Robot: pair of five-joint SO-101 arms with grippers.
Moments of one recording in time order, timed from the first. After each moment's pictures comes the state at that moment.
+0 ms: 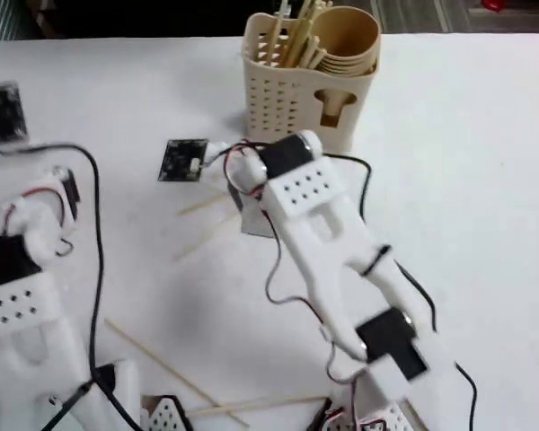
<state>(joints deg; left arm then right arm) -24.9 -45.5 34.9 62.2 -5.4 -33.7 6.2 -7.3 88.6 56.5</state>
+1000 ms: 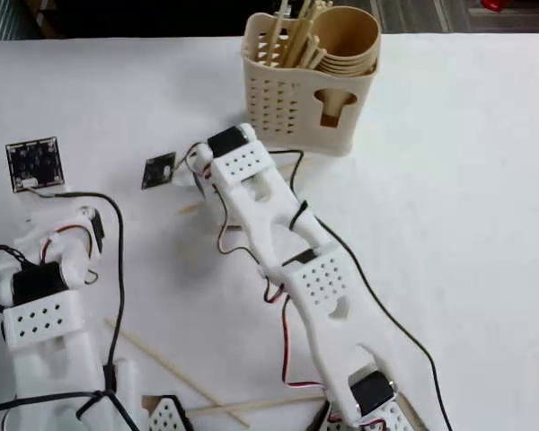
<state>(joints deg) -24.8 -51.3 60.0 47.8 -5.4 -35.4 57.5 -54.4 94.7 60.1</state>
